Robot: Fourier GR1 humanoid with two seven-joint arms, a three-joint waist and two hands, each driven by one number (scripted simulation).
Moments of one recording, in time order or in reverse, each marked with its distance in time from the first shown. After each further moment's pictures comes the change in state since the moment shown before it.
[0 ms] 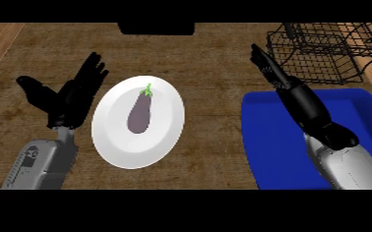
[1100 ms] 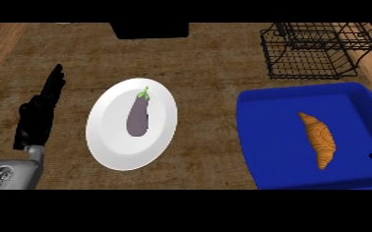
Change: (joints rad) left arm 0.137 0.165 -0.022 -0.040 -0.323 0.150 -0.092; right arm 0.682 -0.295 -0.490 -0.149 0.105 -0.447 0.376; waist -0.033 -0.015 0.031
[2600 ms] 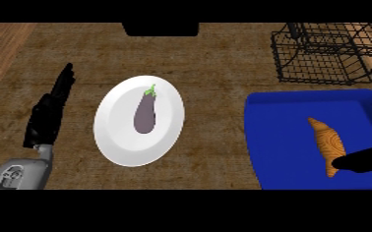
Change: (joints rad) left arm -0.008 -0.065 0.011 -0.031 -0.081 -0.040 0.015; right arm -0.335 -0.141 0.327 -0.052 0.175 0.365 0.831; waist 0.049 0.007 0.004
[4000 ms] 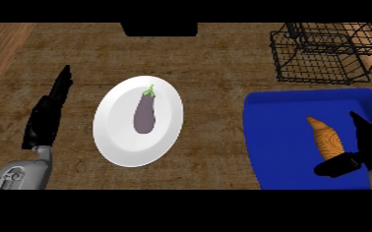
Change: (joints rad) left arm 0.011 -0.051 0.072 0.009 -0.065 -0.054 -0.015; right arm 0.004 0.222 0.022 0.067 0.324 0.124 0.012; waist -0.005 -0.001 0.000
